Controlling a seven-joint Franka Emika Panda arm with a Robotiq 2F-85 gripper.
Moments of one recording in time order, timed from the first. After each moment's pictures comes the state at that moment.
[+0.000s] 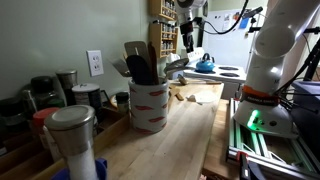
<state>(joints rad) -0.15 -0.31 -0.23 -2.34 -0.21 1.83 -0.34</state>
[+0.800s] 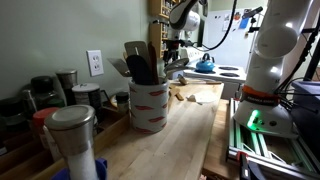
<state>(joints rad) -0.10 -0.13 -0.19 -2.50 0.03 2.51 -0.23</state>
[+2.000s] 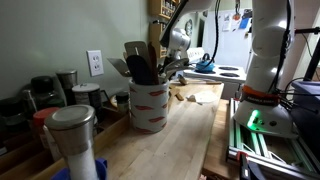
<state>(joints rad) -0.23 0.23 -0.08 -2.38 0.60 2.75 -0.29</state>
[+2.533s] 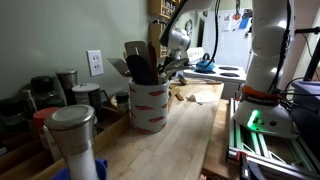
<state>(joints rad) -0.25 0.23 -0.06 -2.37 0.68 2.74 -0.33</state>
